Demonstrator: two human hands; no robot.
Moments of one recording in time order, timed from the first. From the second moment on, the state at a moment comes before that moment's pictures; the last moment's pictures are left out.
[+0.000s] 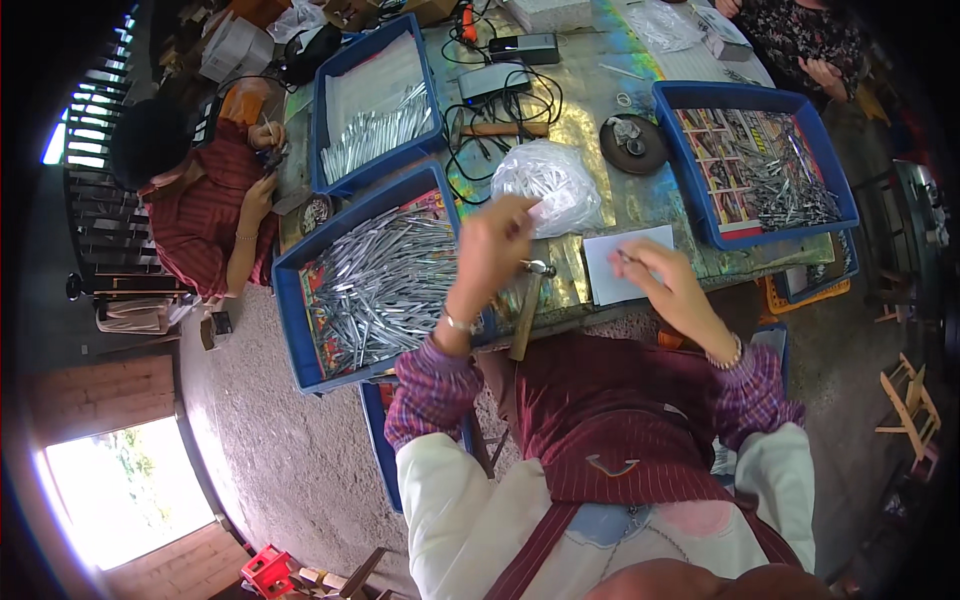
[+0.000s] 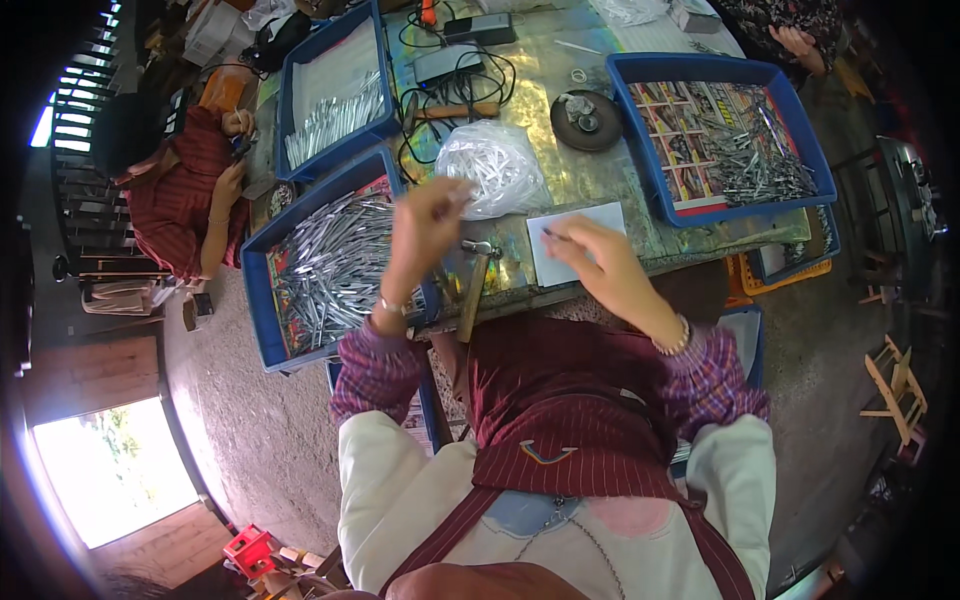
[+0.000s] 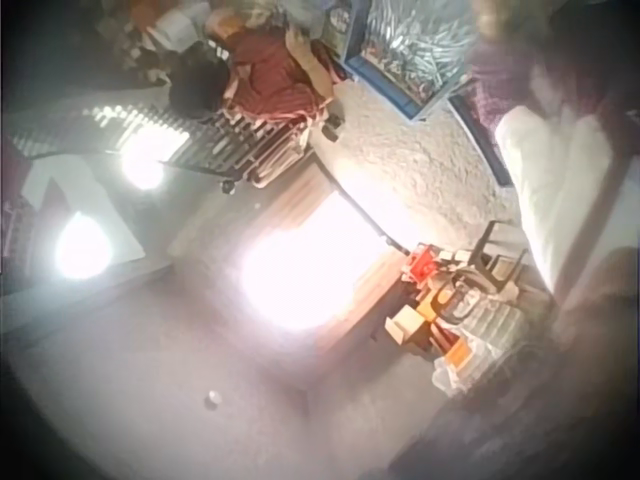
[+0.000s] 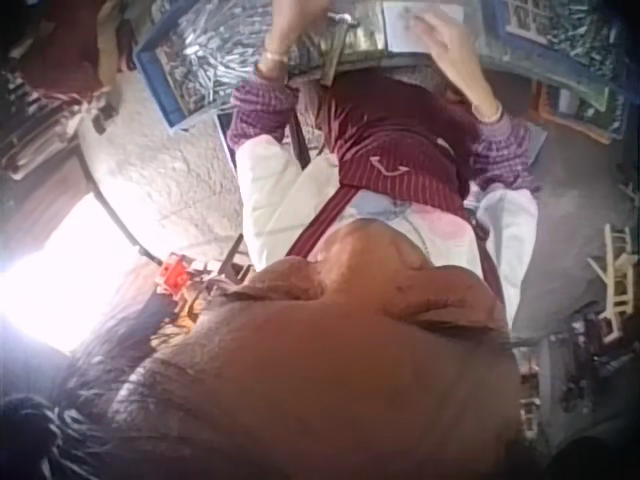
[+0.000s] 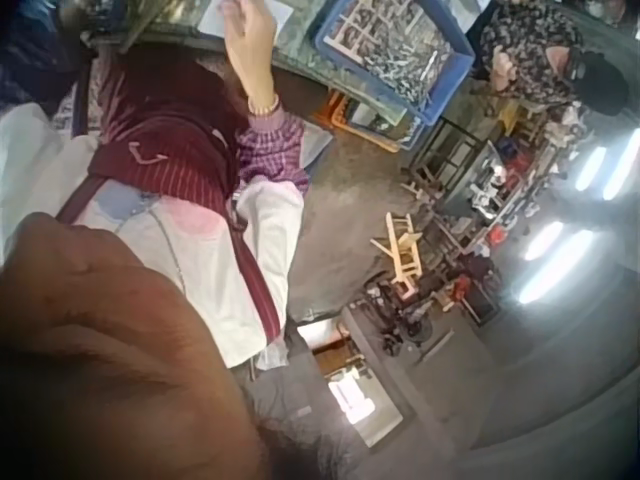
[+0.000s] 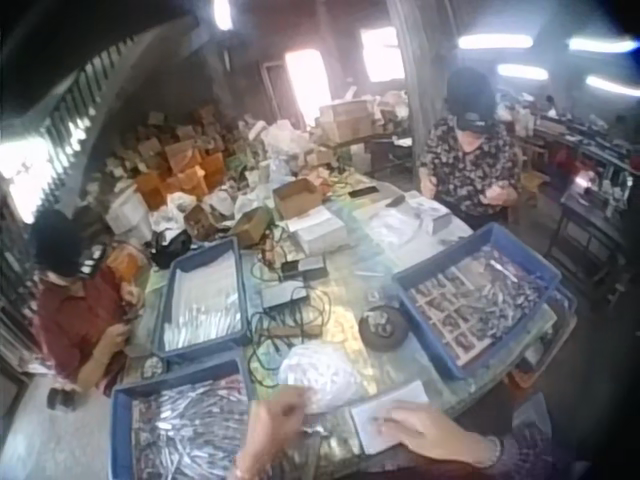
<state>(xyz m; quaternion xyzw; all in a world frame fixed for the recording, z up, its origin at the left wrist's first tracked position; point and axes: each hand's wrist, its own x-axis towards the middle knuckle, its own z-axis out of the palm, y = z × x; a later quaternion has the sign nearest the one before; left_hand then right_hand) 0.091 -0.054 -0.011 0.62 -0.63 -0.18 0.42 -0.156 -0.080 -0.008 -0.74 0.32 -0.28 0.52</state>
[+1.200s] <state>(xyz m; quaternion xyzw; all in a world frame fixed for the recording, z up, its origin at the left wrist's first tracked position) 0.119 -0.096 -0.058 0.71 -0.64 -0.06 0.28 -0.199 -0.050 -0.024 -0.52 0.40 -0.25 0.71</state>
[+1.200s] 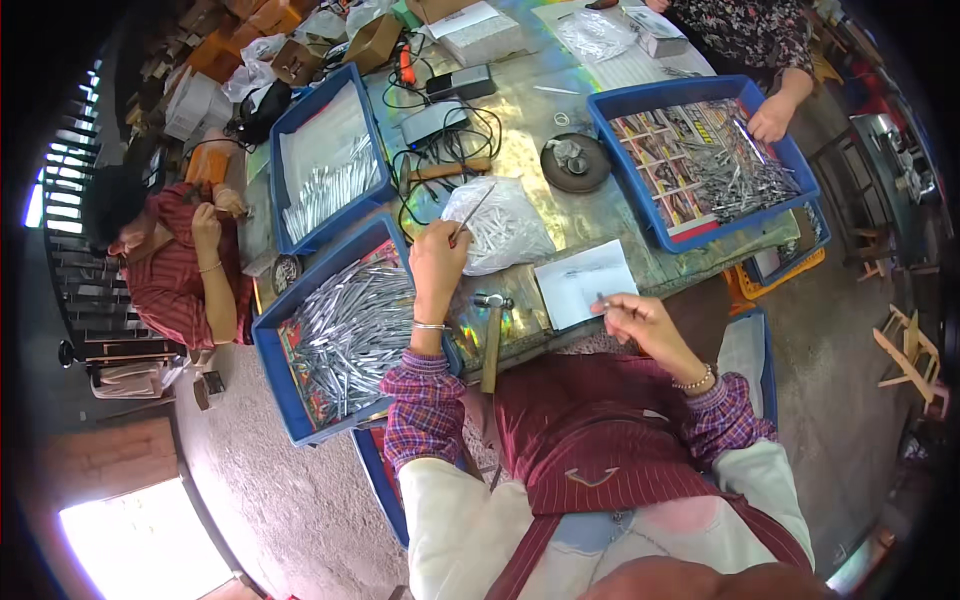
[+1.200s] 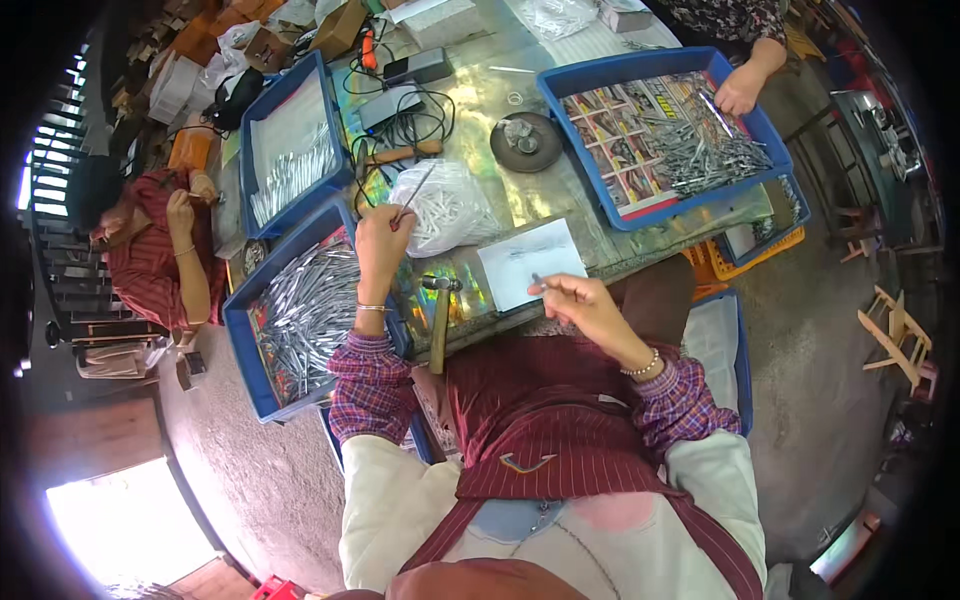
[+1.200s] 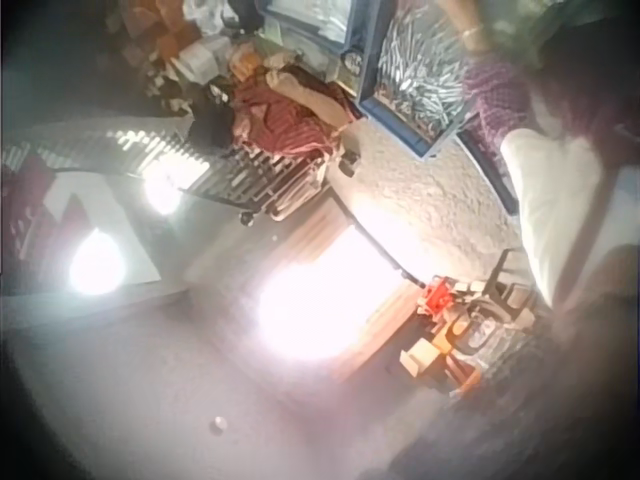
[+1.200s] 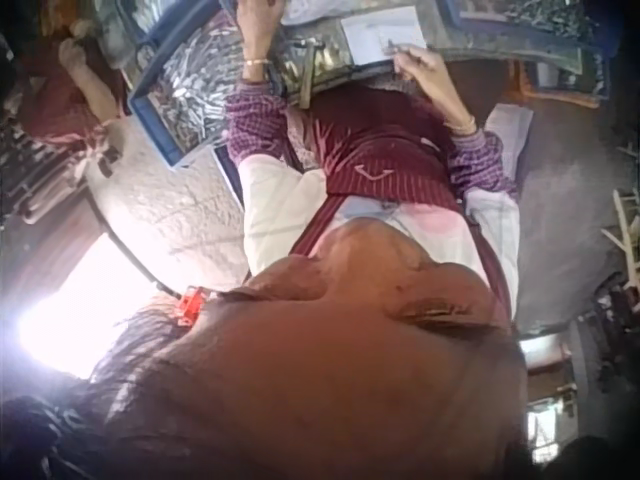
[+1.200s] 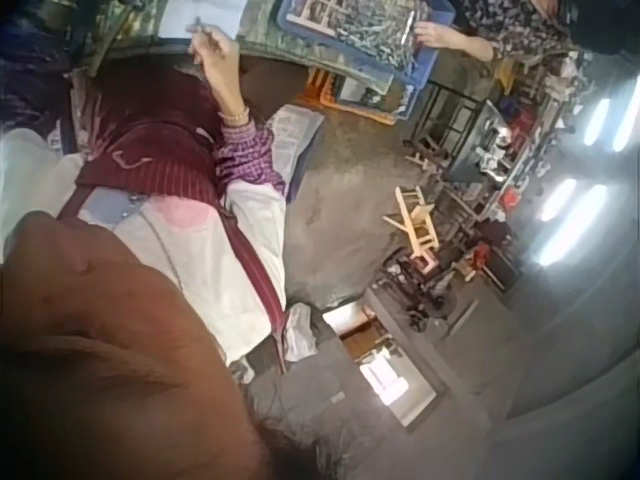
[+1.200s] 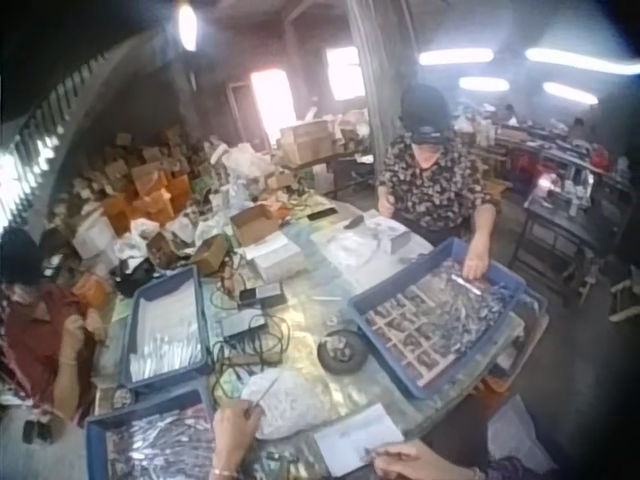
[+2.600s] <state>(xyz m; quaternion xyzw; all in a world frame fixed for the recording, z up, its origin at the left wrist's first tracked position) 0.091 -0.071 -0.003 0.65 -0.47 -0.25 0.54 -0.206 -0.023 -0.050 -0.38 0.38 -0.30 0.79</state>
